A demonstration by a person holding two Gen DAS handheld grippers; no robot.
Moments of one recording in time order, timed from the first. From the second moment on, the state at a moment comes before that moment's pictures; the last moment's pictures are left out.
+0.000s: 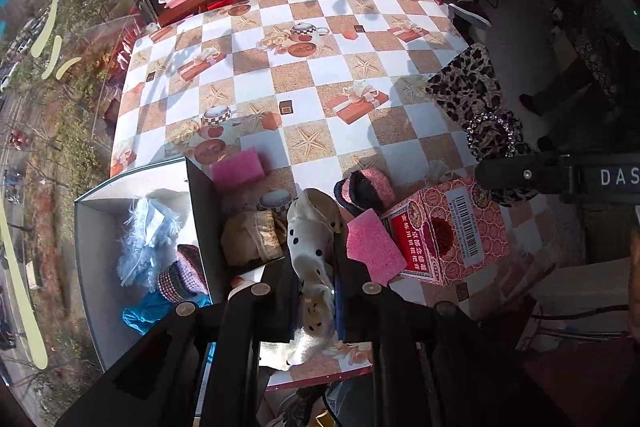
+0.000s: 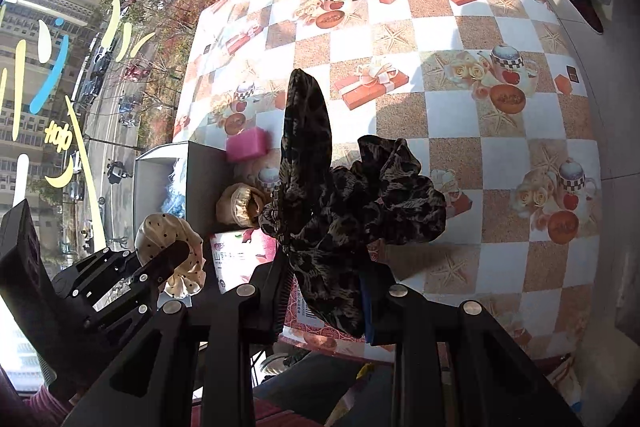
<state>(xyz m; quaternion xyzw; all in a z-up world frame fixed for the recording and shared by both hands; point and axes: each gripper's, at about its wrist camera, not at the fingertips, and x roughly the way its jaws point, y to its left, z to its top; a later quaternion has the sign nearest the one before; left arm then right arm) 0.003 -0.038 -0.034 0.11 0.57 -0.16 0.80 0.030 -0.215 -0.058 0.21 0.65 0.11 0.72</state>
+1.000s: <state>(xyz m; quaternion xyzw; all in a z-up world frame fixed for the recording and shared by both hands) -0.058 0.140 -0.017 -0.06 0.54 0.05 0.84 0.033 -0.006 -0.026 0.00 0.65 0.29 0.70</state>
